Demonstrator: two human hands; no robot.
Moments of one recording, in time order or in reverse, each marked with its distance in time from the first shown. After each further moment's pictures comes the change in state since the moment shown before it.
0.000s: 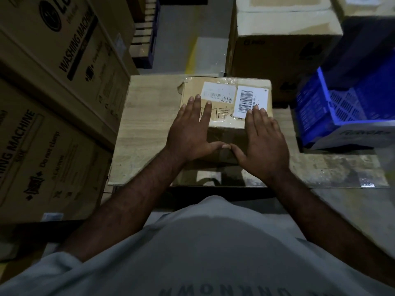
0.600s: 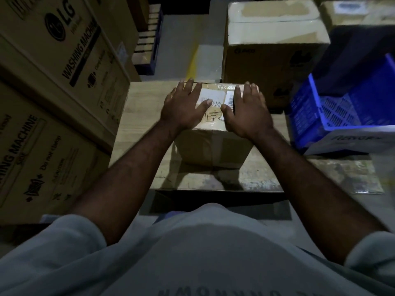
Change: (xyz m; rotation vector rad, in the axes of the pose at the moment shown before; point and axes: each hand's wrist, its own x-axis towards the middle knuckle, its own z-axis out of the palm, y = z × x) left_hand 0.084 -0.015 -0.005 -0.100 0.052 -0.134; right_hand 0.094 0.017 -0.016 0.149 -0.088 0.072
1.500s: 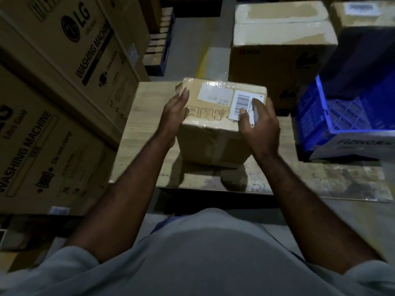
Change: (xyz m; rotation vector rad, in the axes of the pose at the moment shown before) left_hand -0.058 0.013 -0.024 -1.449 0.097 -0.387; right_hand -0.036 0.022 0.036 0.572 0.401 0.144
